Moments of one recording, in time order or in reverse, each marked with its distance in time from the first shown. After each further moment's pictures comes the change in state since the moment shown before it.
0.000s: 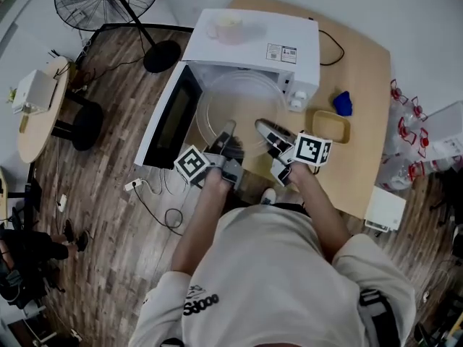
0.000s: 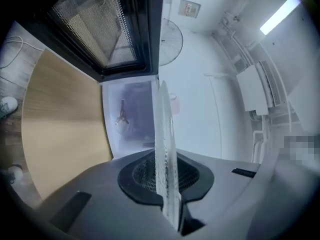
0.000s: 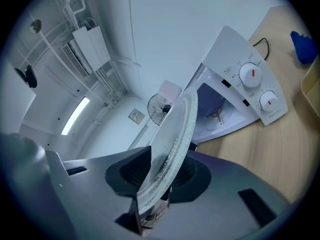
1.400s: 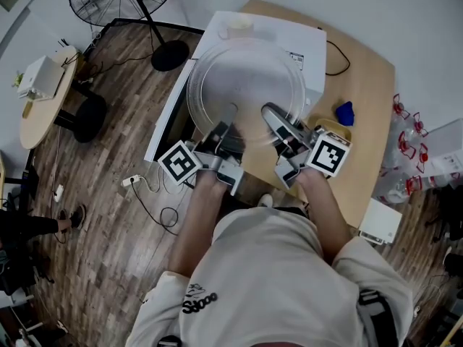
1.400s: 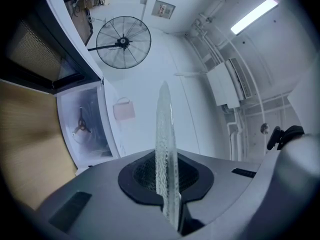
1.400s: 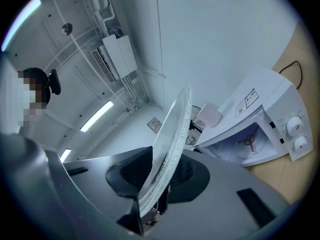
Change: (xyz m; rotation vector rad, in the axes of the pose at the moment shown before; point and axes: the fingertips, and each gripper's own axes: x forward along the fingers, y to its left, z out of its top) left arm 0.001 -0.144 0.005 0.145 -0.016 -0.246; right arm -0.014 0.123 0.069 -0.175 -0.131 0.215
